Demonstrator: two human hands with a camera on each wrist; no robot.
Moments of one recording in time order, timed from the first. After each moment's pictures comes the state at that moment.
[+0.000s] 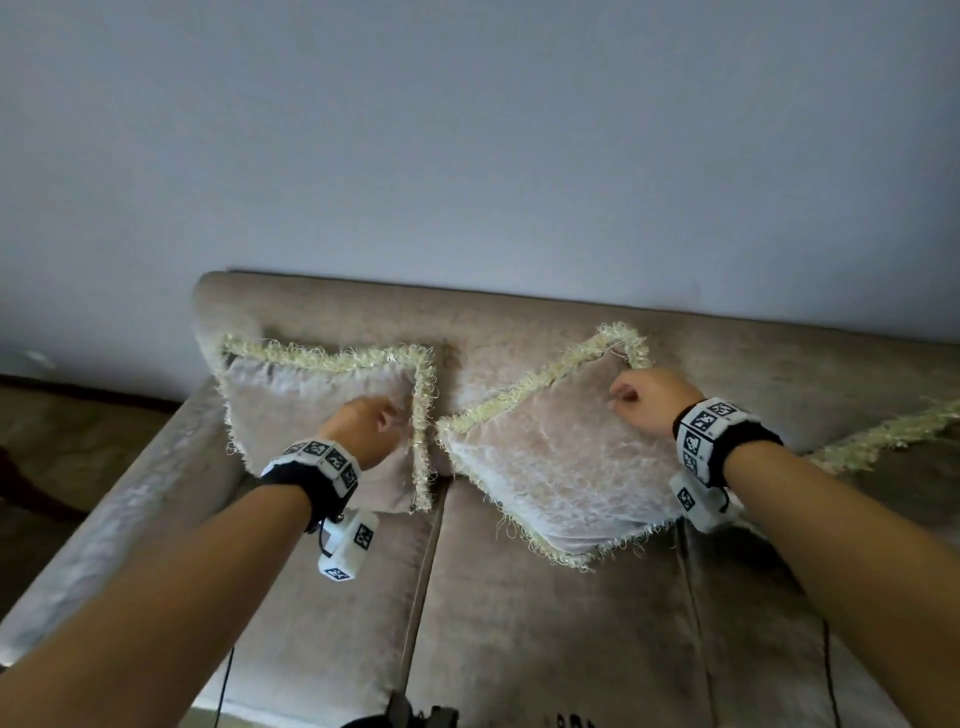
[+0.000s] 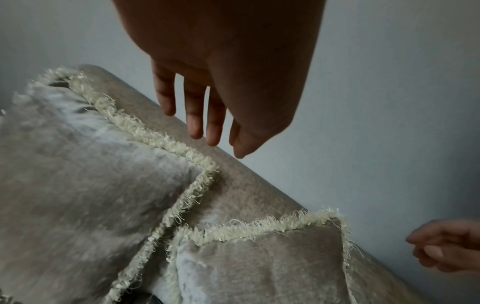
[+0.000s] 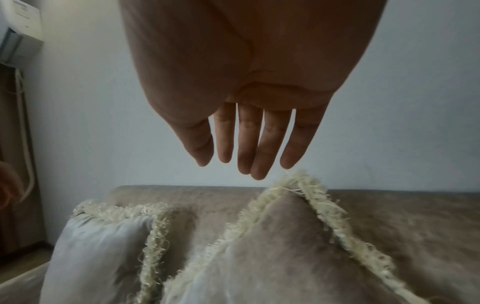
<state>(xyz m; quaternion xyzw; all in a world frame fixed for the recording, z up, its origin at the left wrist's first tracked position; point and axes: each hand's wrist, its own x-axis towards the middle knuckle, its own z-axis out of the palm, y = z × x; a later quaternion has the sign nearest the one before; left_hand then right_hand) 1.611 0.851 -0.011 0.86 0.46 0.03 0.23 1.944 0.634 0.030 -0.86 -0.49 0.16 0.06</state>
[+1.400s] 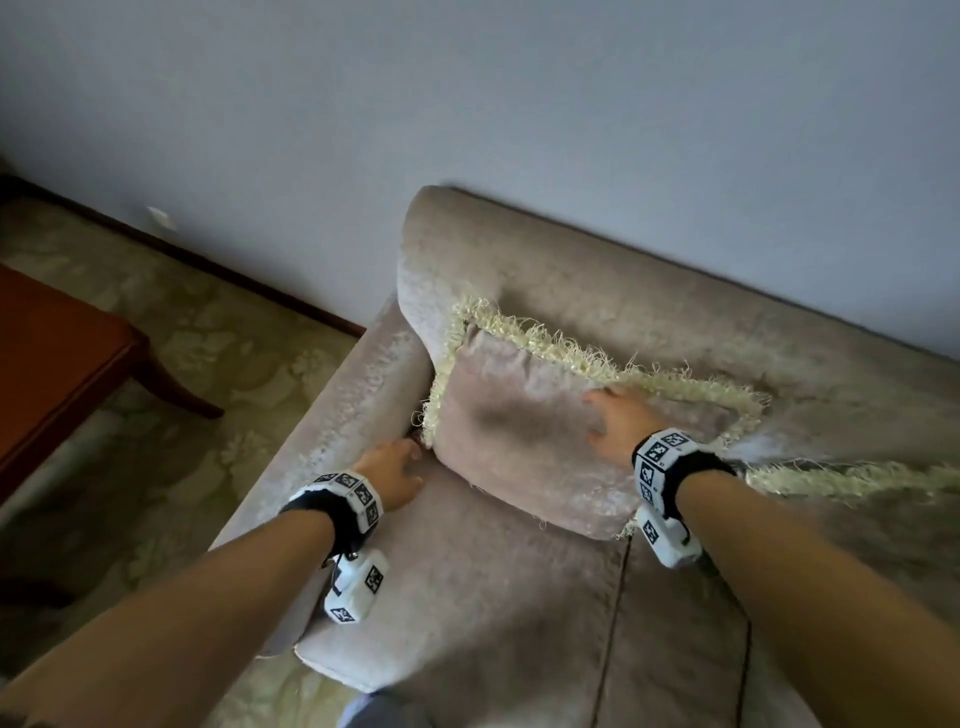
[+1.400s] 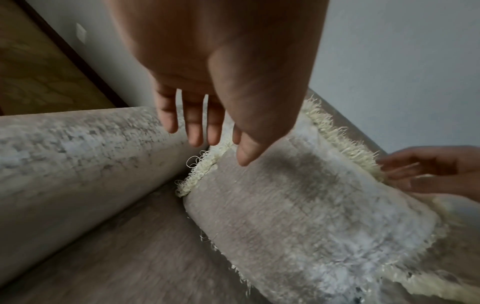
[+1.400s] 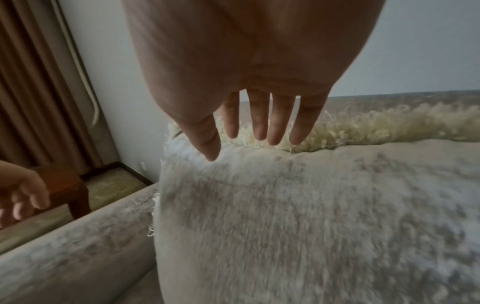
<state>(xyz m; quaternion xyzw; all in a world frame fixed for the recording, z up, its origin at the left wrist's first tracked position) 1.297 1.190 -0.206 0.78 0.50 -0.13 0.35 1.616 1.087 -0.105 -0.78 -0.58 0.22 -0.08</state>
